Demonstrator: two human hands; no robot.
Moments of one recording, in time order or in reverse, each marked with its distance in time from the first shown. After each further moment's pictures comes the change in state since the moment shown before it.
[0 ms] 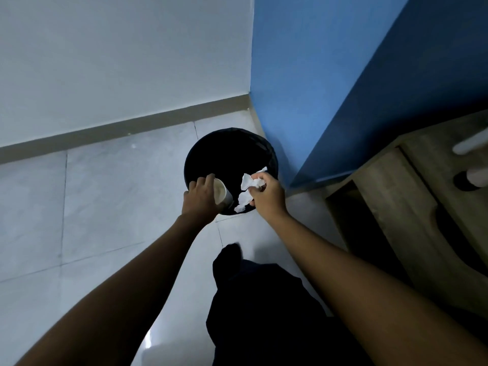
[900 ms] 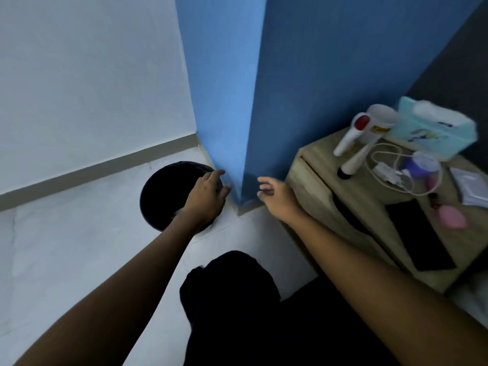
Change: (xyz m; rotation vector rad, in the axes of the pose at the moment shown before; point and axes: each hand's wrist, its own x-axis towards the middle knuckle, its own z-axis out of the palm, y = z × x) left_hand -0.030 0.134 -0.057 -0.277 0.078 0.361; right_hand -0.054 -0.026 -0.164 -0.128 0.034 -0.013
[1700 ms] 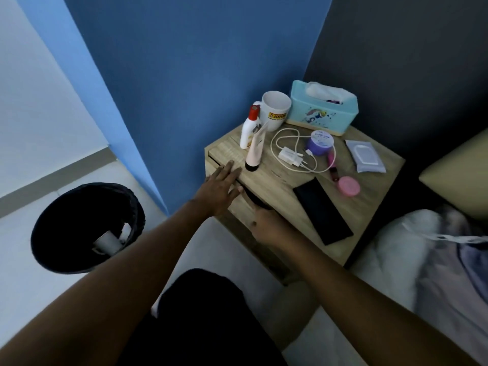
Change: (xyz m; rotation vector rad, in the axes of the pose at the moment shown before) left_hand 0.070 0.185 0.151 0.240 -0.454 0.433; right_hand -0.069 0.113 -0.148 -0.441 -0.081 0.281
